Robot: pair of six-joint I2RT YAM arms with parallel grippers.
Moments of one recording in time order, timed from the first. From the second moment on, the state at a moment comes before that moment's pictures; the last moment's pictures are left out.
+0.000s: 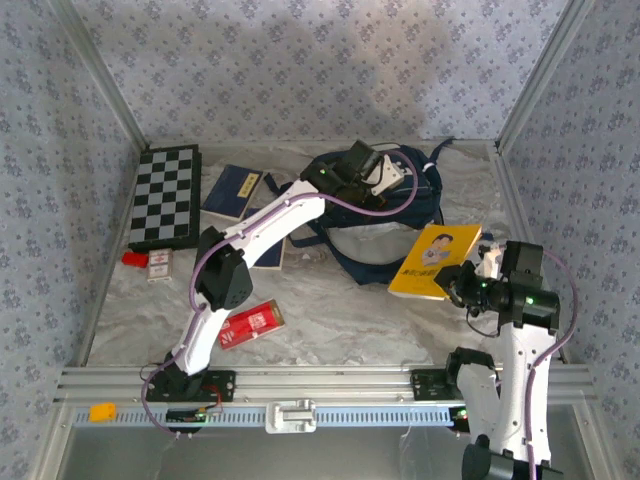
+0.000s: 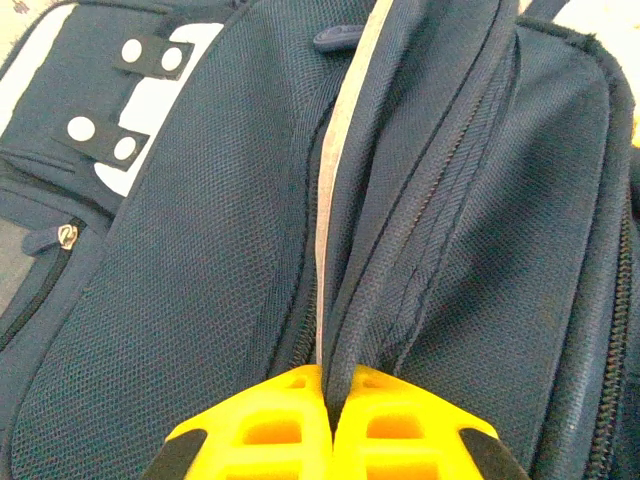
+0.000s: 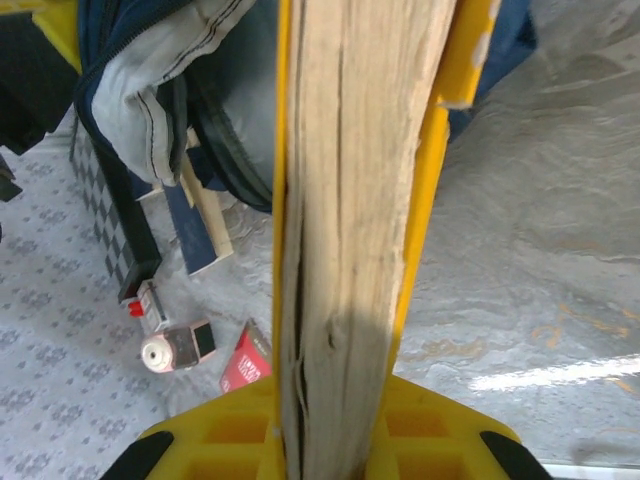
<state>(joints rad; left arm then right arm) -0.86 2.18 2.19 -0.82 0.06 0.15 -0.23 0.69 0.87 -1.20 -0.67 0.56</state>
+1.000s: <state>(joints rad) -0.80 2.17 2.29 -0.84 0.16 0.10 0.09 1.27 0.74 -0.28 -0.60 0.70</state>
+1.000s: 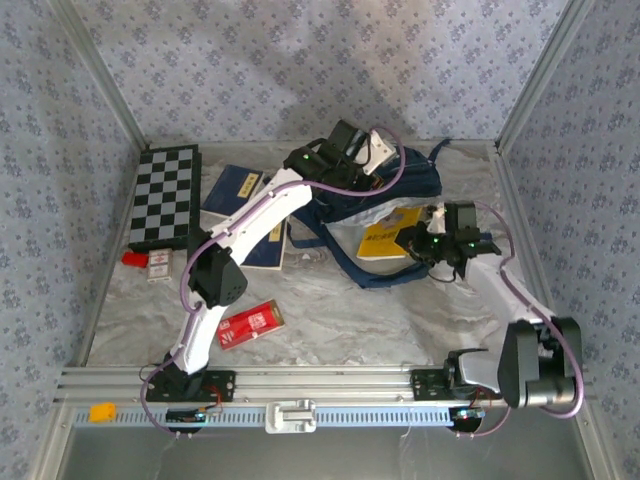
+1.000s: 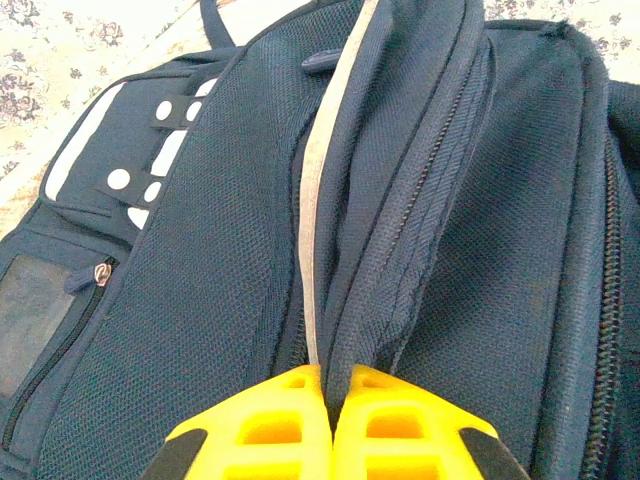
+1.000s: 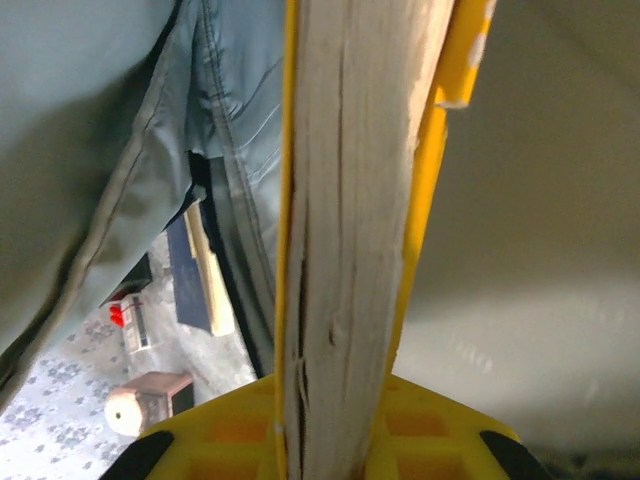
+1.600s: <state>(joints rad) -0.79 2.17 2.29 -0.85 0.18 0.10 0.07 1.18 0.74 -0.38 -0.35 0.54</state>
